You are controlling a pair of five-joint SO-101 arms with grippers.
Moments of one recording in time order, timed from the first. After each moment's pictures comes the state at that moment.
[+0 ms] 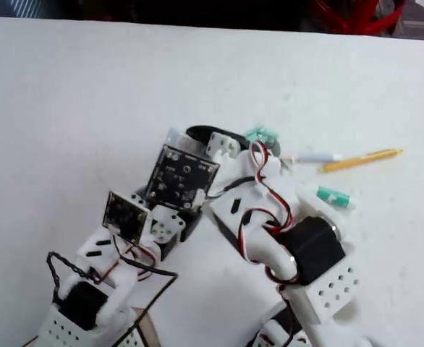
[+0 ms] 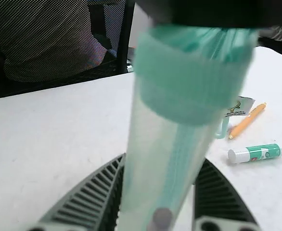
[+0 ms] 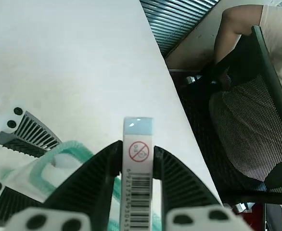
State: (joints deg) left arm 25.8 -104.1 88.5 39.7 1.9; right arm -36.9 -44.0 16.5 64.9 45.9
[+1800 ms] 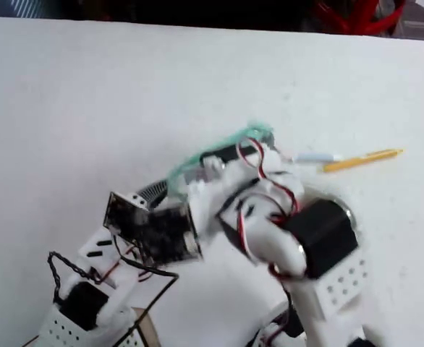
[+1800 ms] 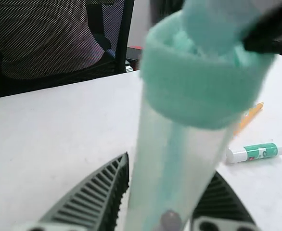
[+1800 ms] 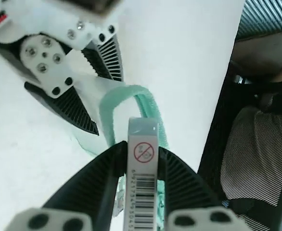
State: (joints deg) left arm 25.9 -104.0 88.5 39.7 2.1; right arm -36.4 -30.2 -3.7 97.8 79.9
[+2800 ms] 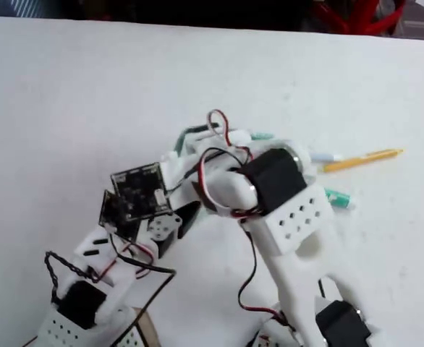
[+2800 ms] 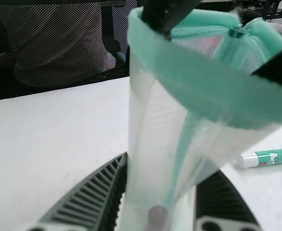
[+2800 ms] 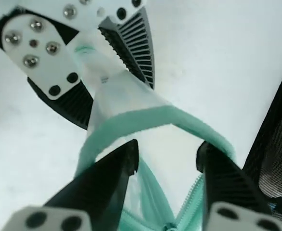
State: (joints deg) left arm 25.2 -104.2 88.5 39.6 2.0; right arm -37.1 -18.4 -13.5 98.8 74.8
